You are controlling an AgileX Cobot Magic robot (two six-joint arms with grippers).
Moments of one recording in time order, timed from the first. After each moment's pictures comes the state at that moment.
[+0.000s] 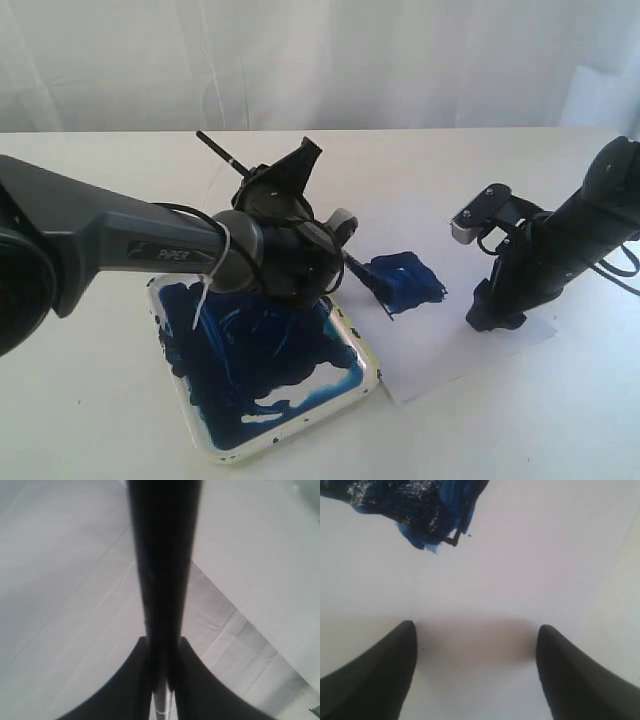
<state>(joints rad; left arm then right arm) -0.89 2.23 -1.47 1.66 1.03 0.11 0.07 1.92 -1.03 0.45 0.54 -1.10</state>
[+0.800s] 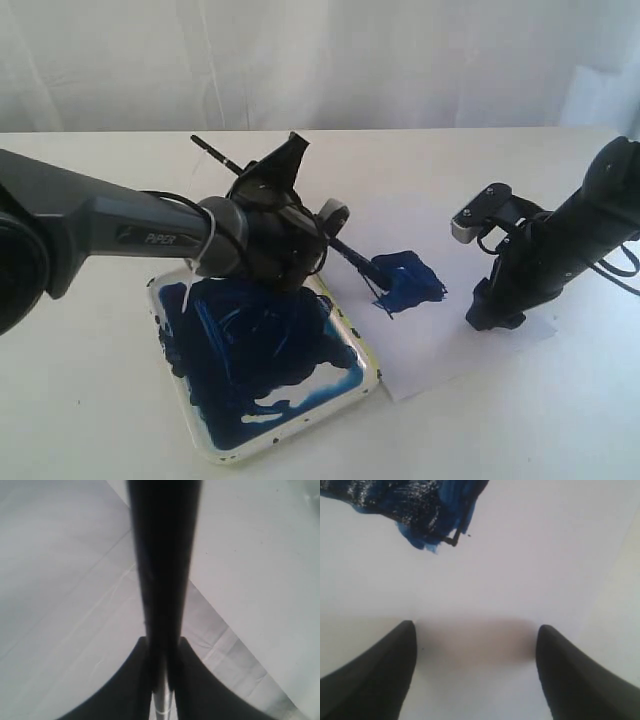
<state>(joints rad) -0.84 2.23 -1.48 1.66 0.94 0.07 0.07 1.92 -1.03 0.45 0.54 -1.09</state>
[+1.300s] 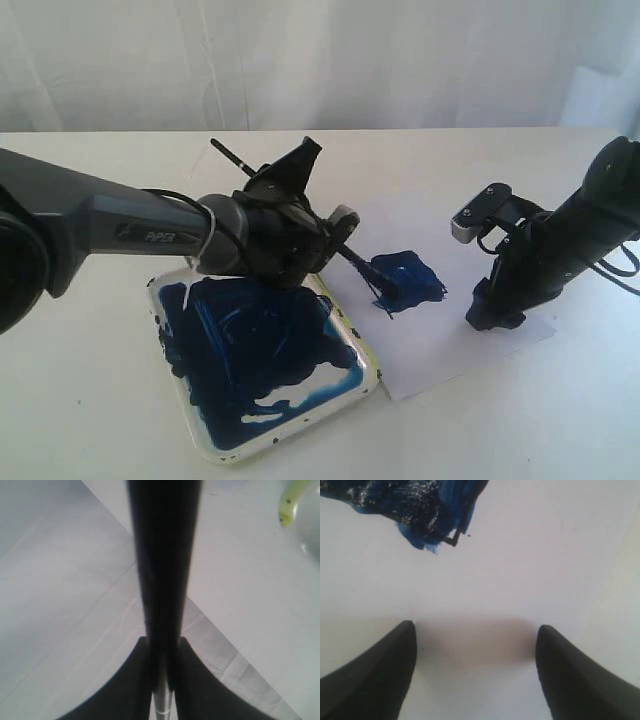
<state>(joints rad) -0.83 2.23 -1.49 1.66 0.85 0.11 0.07 1.92 -1.03 0.45 0.53 -1.09</state>
